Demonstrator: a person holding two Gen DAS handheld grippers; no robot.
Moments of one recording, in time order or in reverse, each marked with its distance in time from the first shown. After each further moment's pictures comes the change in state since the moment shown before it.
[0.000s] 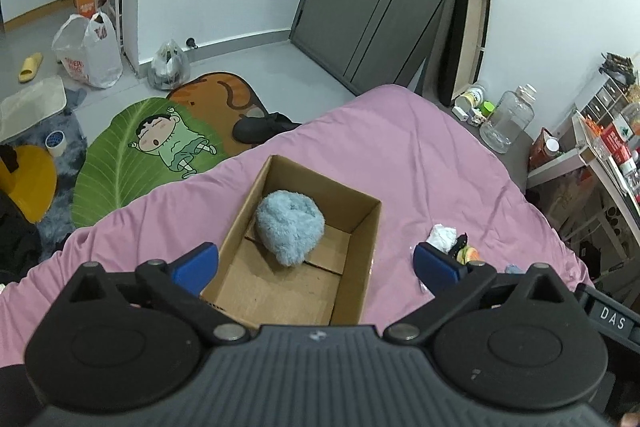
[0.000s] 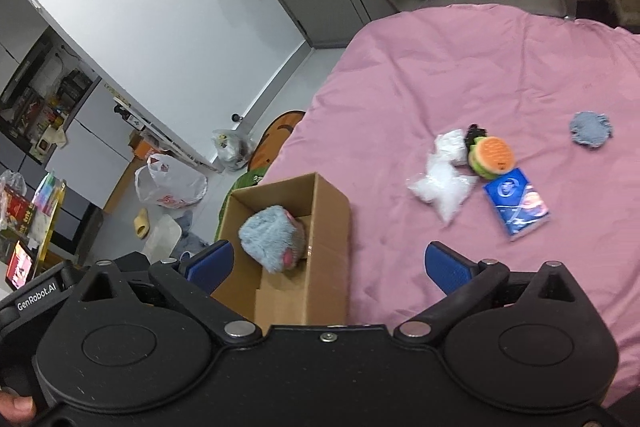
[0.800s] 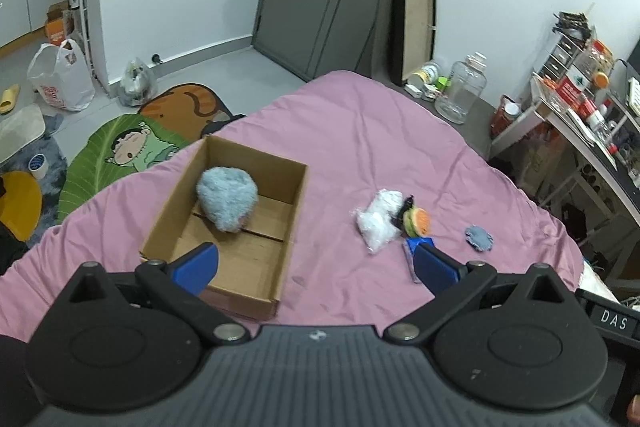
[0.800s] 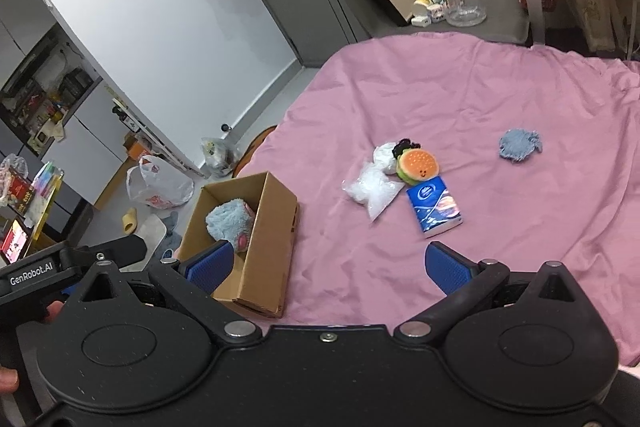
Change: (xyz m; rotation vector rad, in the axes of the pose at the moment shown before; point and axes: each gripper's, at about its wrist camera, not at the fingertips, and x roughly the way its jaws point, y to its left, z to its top) left arm -0.031 -0.076 -0.052 0.117 -0.020 -0.039; right arm -0.072 -0.060 -0.021 -0.063 -0.066 -0.021
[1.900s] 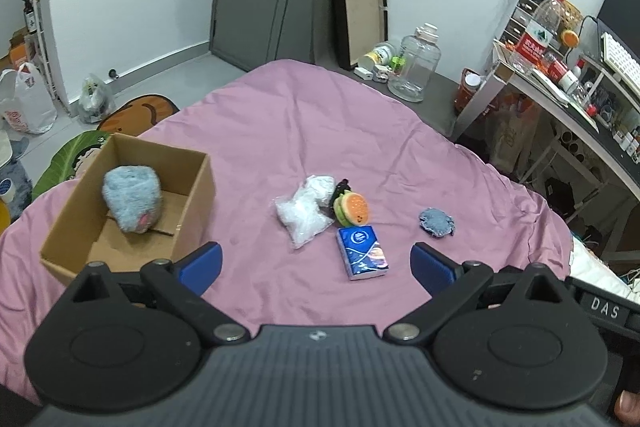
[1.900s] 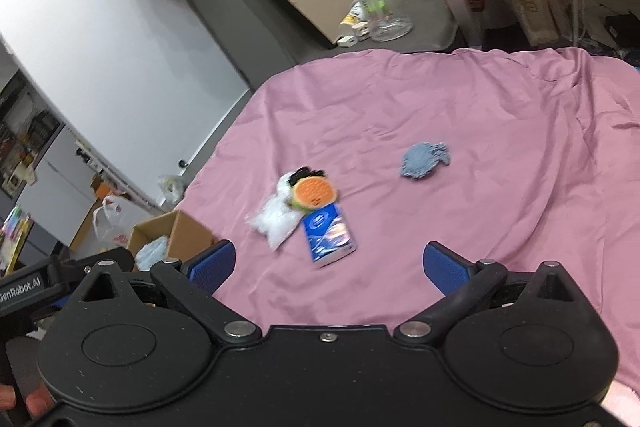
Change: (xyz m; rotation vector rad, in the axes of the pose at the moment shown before) left arm 0.054 -0.100 -0.028 0.095 -0.012 -0.038; right arm -0.006 -0.113 0.007 0.102 -0.076 -0.082
